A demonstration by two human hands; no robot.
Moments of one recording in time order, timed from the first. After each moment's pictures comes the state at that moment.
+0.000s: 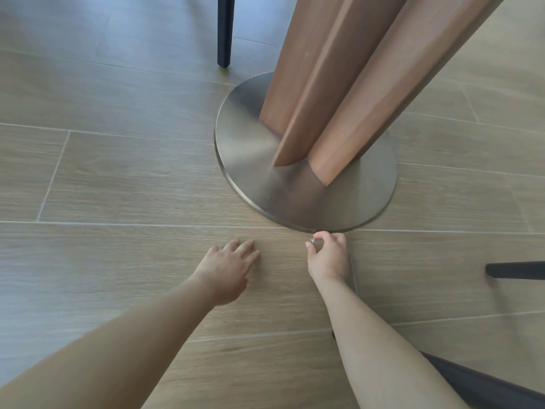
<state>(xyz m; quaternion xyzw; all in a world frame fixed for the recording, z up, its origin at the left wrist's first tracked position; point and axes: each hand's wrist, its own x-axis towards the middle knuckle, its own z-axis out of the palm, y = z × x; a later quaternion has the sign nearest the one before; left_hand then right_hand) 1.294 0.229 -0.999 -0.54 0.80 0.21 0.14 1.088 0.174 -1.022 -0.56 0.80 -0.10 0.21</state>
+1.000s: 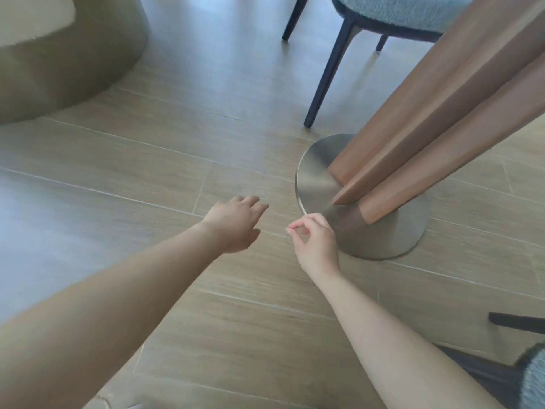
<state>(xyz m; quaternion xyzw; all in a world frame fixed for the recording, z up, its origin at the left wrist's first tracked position) 1.448 0.281 -0.747 -0.67 0.72 0.18 0.07 1.266 0.242 -0.791 -0.76 0.55 -0.21 0.29</state>
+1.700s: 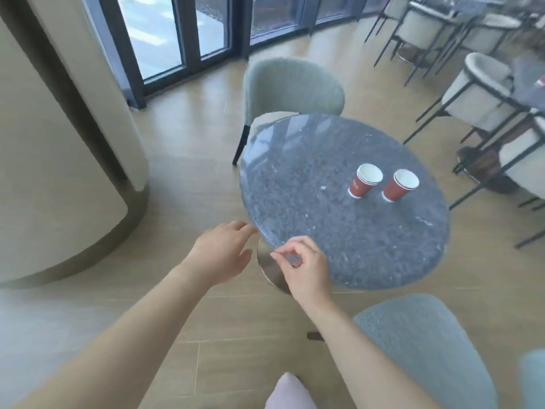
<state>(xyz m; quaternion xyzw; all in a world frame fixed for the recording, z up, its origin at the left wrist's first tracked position) 1.466 0.326 -0.117 -0.64 0.75 0.15 -0.07 1.284 0.317 -0.166 -0.69 0.55 -0.38 0.29</state>
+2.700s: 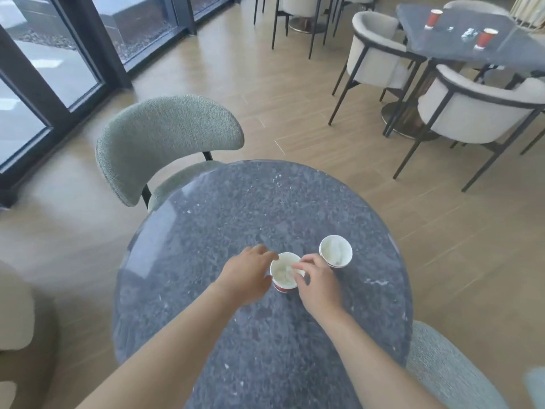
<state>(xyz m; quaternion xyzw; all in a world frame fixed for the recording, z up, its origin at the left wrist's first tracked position) 1.239 -0.057 -0.139 -0.47 0.86 0.21 0.05 1.079 0.002 -0.198 -0.57 0.73 -0.27 0.25</state>
